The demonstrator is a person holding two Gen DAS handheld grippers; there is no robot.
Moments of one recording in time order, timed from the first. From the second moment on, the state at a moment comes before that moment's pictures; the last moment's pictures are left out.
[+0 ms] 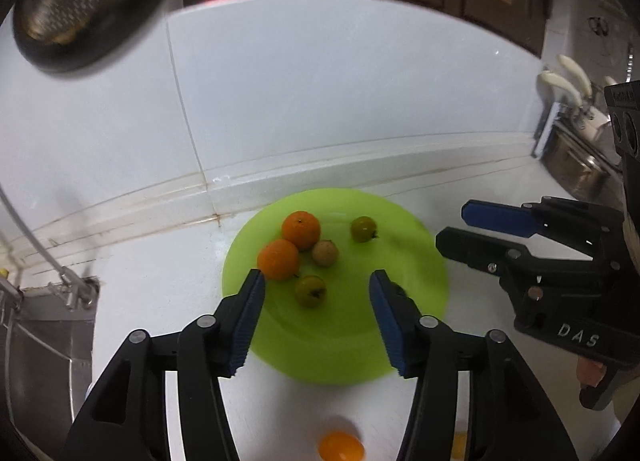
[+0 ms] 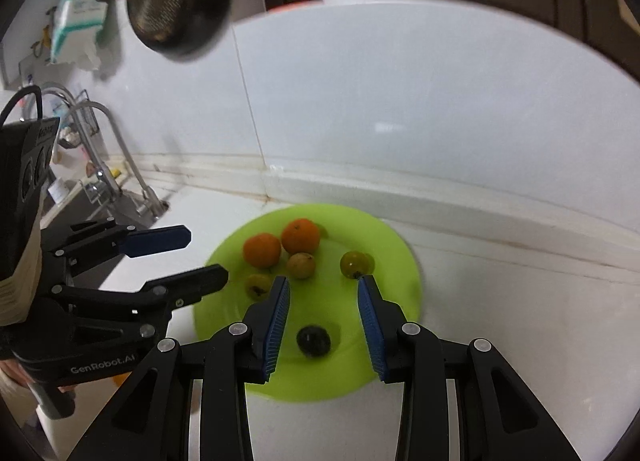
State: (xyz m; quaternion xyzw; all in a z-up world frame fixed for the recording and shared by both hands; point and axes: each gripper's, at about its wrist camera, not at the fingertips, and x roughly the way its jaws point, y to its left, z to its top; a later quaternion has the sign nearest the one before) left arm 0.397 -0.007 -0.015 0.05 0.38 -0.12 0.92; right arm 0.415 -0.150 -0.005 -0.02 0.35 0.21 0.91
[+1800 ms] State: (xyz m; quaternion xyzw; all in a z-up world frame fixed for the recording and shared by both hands) left arm 0.256 -0.067 -0.076 0.13 0.38 -0.23 0.89; right arm 0.260 -0.176 -0.062 -0.12 0.39 0.23 0.88
